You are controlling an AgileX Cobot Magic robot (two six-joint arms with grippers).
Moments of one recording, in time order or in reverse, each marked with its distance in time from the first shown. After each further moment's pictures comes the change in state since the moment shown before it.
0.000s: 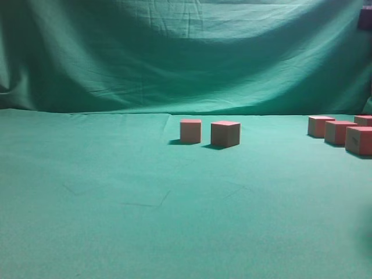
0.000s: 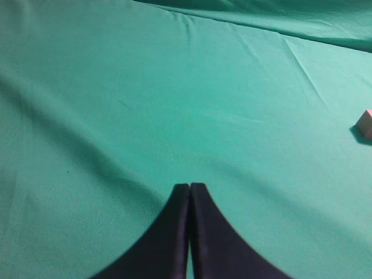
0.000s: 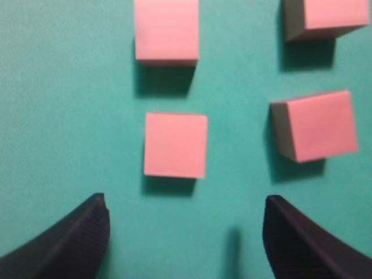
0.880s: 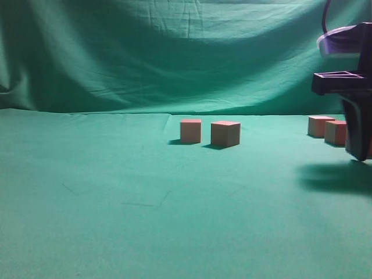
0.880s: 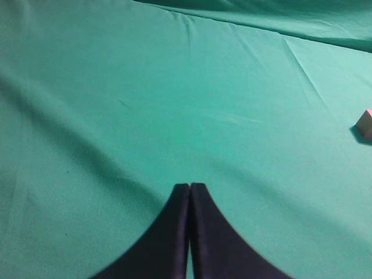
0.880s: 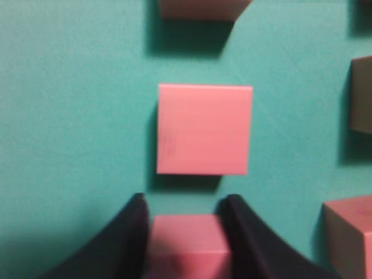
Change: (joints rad) left arm 0.000 0.000 0.000 0.000 0.000 0.000; right arm 0.000 0.277 -0.130 -0.018 -0.105 -0.009
